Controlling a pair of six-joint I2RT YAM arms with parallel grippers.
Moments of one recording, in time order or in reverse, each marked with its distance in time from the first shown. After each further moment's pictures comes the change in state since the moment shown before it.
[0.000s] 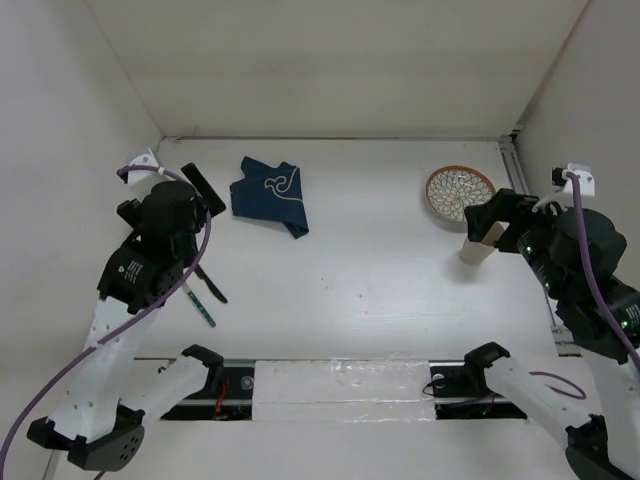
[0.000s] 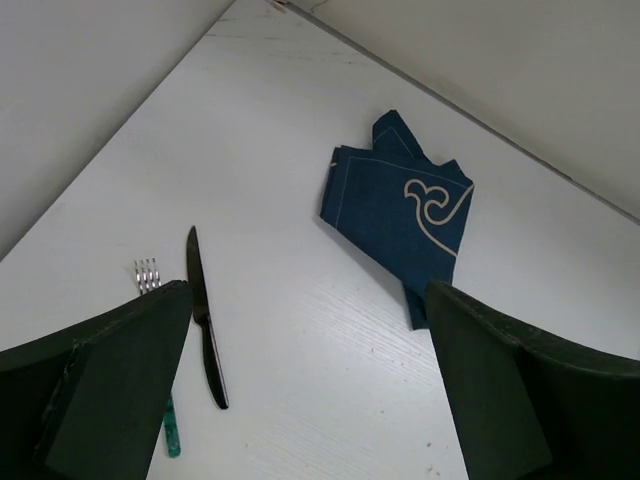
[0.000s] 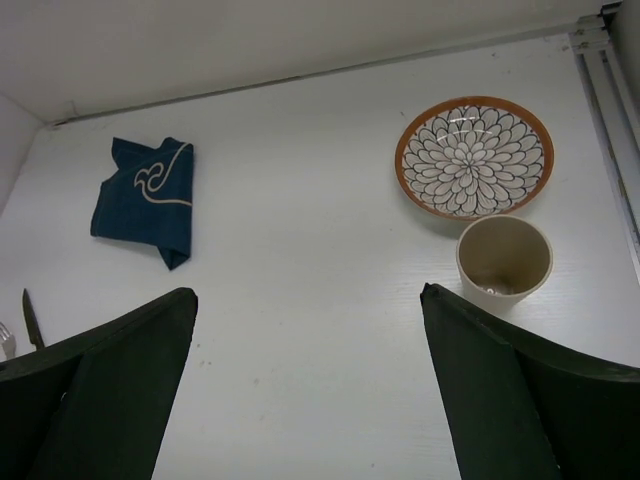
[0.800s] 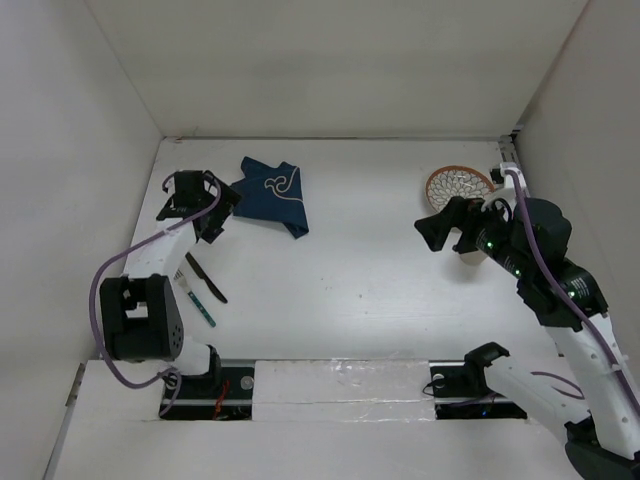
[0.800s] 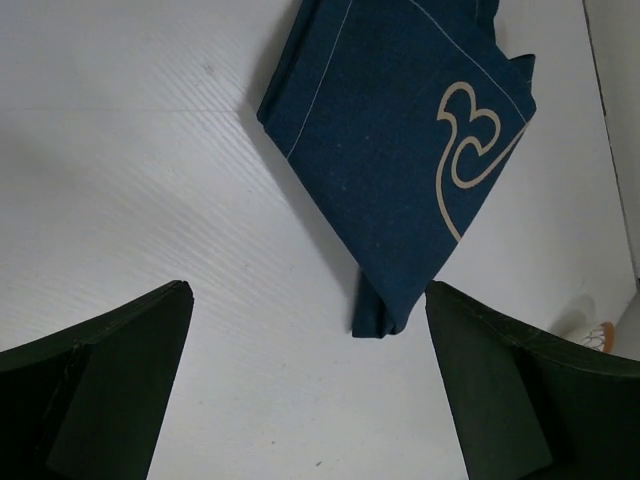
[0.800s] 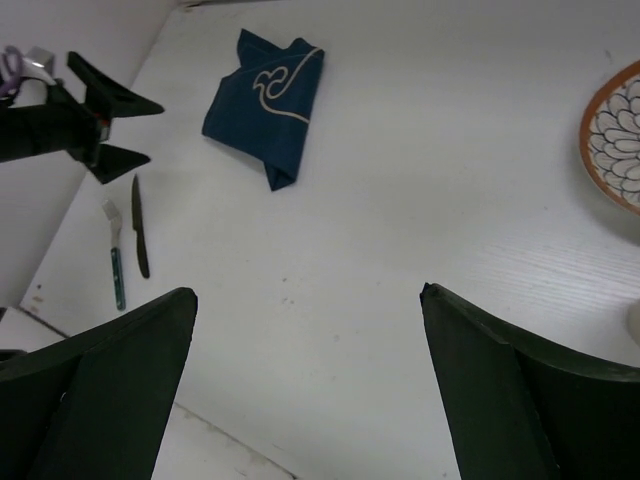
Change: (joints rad) left arm 0.430 0.543 -0.324 0.526 0.737 -0.306; right arm 0.003 0.019 -0.222 0.208 -0.377 0.028
